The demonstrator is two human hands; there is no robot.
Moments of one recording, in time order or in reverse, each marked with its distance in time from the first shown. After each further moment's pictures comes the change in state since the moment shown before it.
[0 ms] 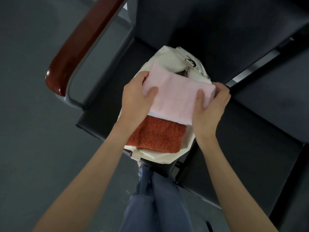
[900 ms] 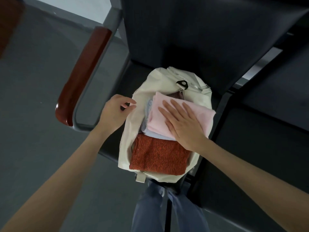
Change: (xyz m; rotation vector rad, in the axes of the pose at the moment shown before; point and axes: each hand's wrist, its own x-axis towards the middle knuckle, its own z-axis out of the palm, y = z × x) left_hand 0.058 -0.034 -0.010 0.452 -0.242 -0.012; right_hand 0.036 0.072 0.024 -0.676 -0.736 -0.751
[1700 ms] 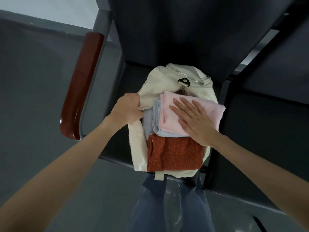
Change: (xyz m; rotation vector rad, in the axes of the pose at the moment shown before) left_hand 0.042 0.009 -0.017 0.360 -0.367 0.122; right_hand -0.004 -0.007 0.005 0.206 -0.021 0.081
